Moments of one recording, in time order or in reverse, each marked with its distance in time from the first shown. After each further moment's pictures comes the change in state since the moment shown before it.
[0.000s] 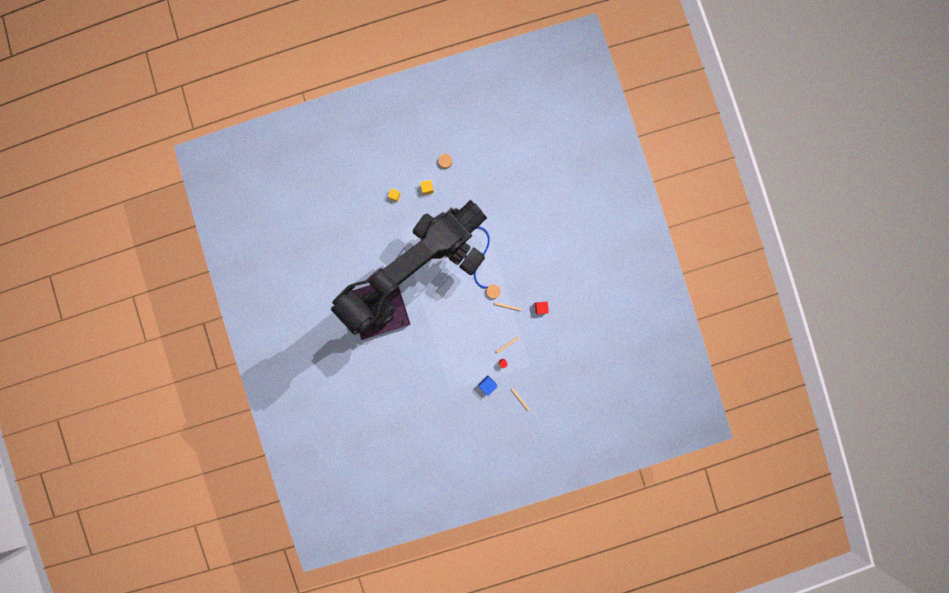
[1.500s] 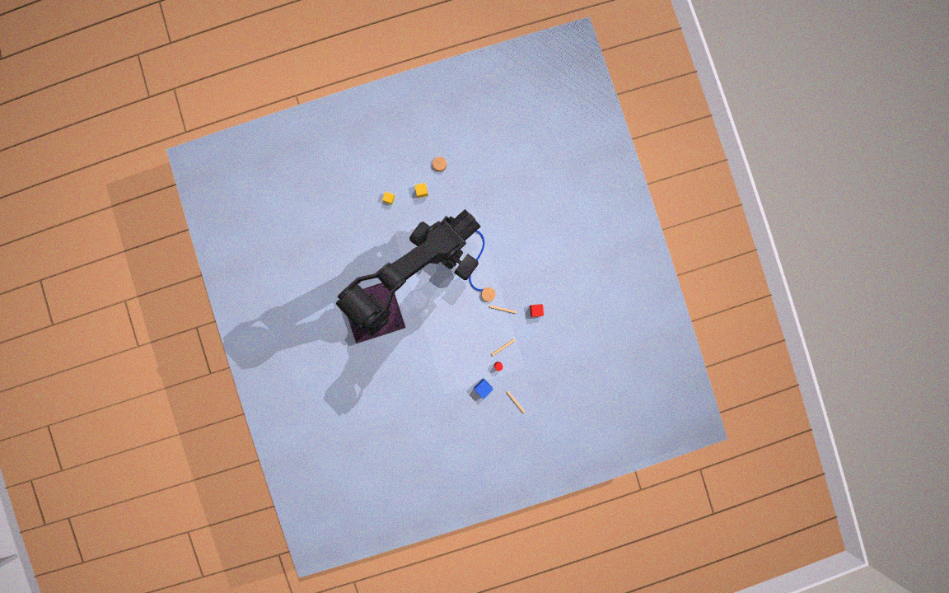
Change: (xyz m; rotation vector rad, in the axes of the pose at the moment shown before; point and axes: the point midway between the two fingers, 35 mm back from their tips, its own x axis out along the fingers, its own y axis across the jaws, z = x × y) arm 0.058 0.001 -0.004 0.000 0.005 0.001
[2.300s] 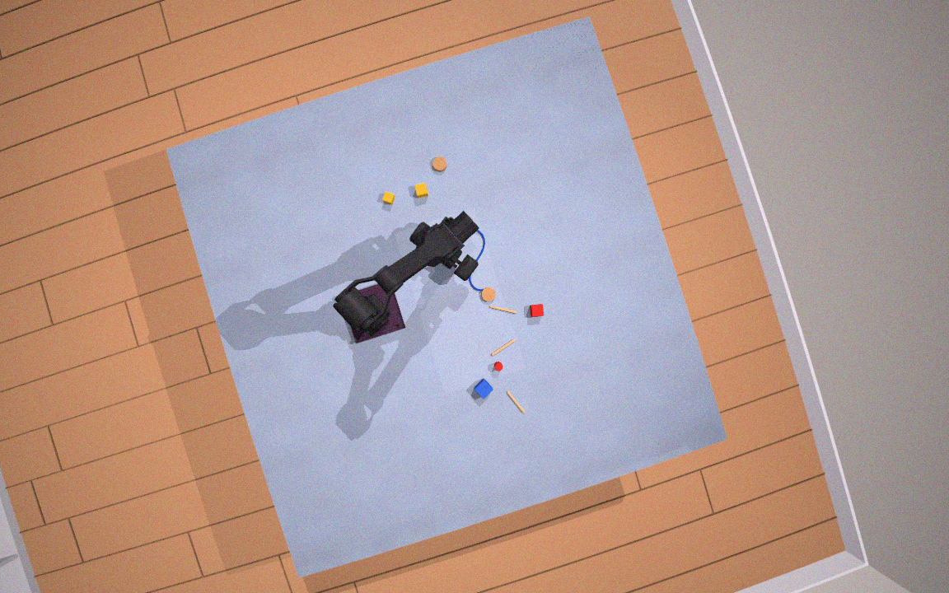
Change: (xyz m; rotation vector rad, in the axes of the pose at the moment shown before) arm 0.001 -0.001 0.001 0.010 -0.047 -0.009
